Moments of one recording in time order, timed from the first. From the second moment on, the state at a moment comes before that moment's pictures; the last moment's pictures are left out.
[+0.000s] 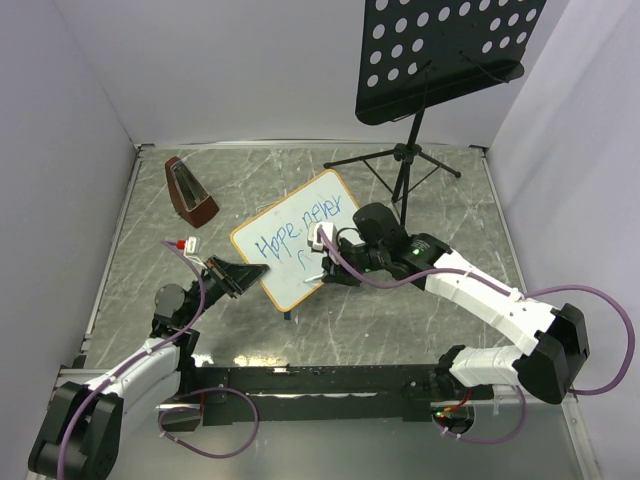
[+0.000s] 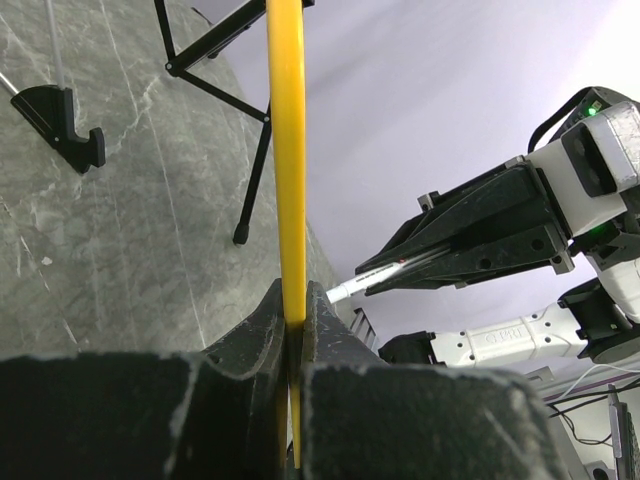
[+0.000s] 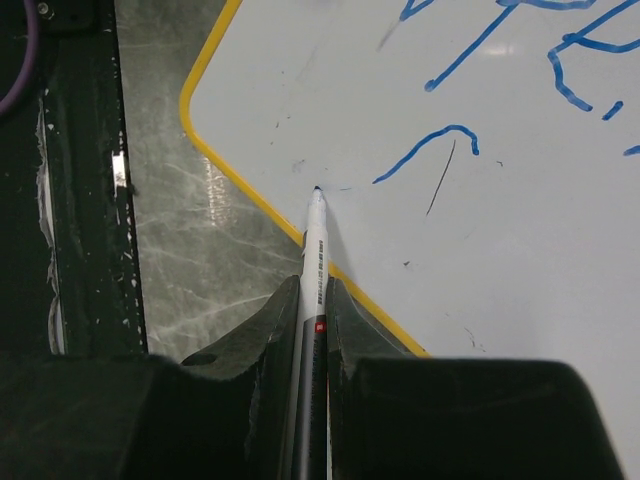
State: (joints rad) left arm -0.28 0.83 0.03 1.01 0.52 -1.13; right arm 0.78 1.24 1.06 -0.54 -0.50 -0.46
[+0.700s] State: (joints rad) left arm -0.28 0.83 0.03 1.00 0.53 -1.13; right arm 0.78 1.31 1.11 -0.44 -0.45 -0.43
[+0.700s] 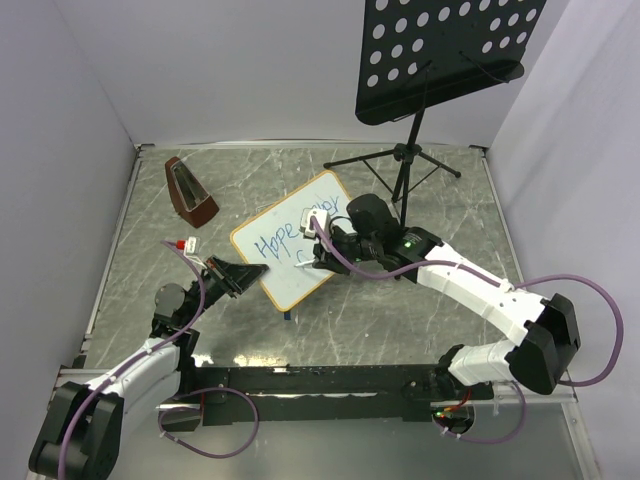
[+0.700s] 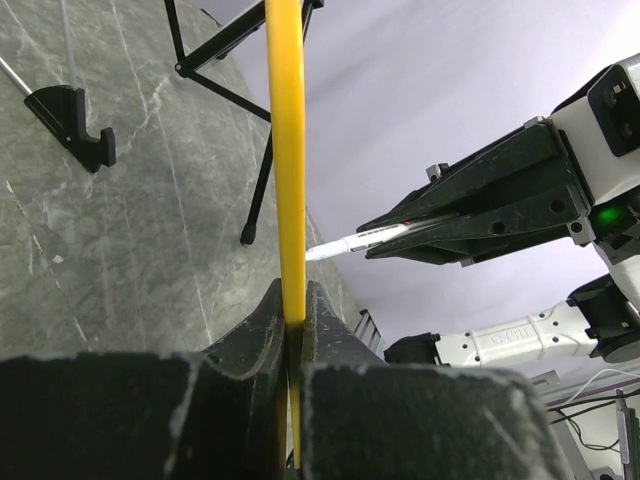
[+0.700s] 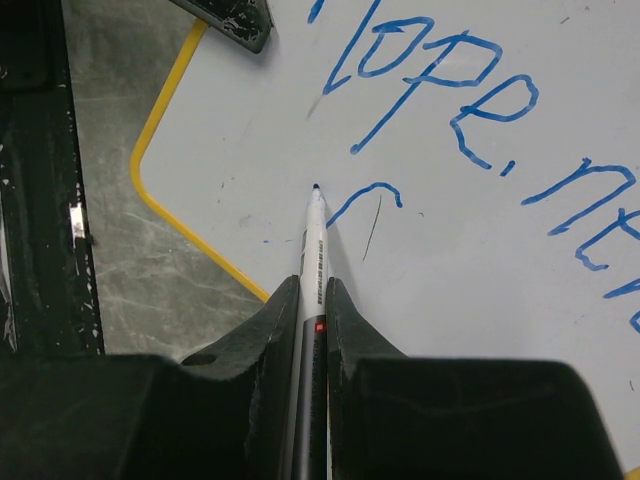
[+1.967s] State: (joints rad) left arm -0.28 0.83 0.03 1.00 0.53 -1.12; right arm 0.66 1.20 1.06 -0.42 -0.55 -0.38
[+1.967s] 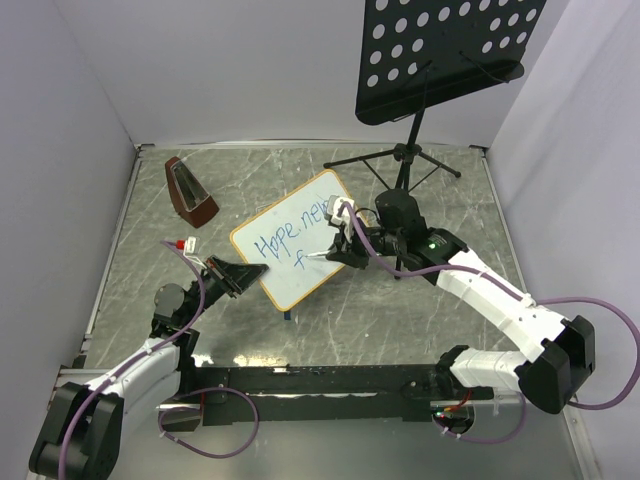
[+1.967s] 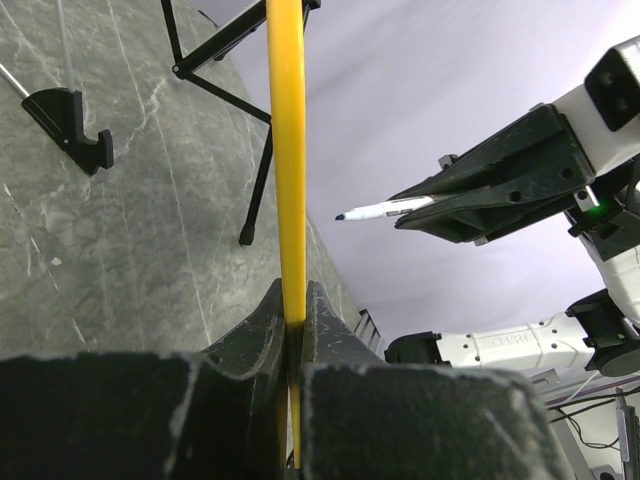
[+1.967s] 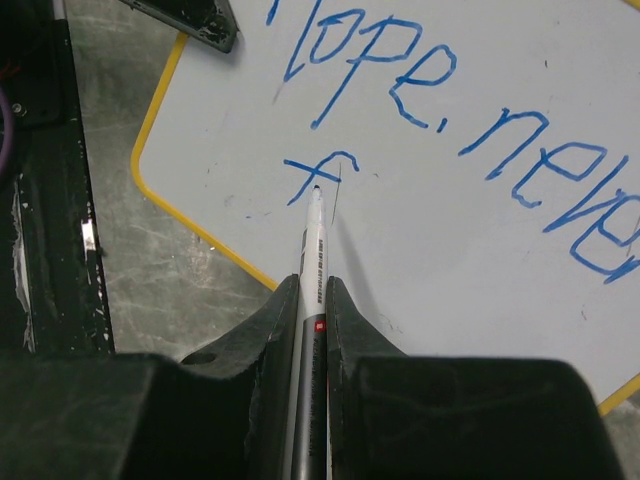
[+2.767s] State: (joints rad) left arm -0.27 0.82 0.03 1.00 0.53 -1.12; right arm 0.62 1.19 1.02 -0.36 -0.57 -0.34
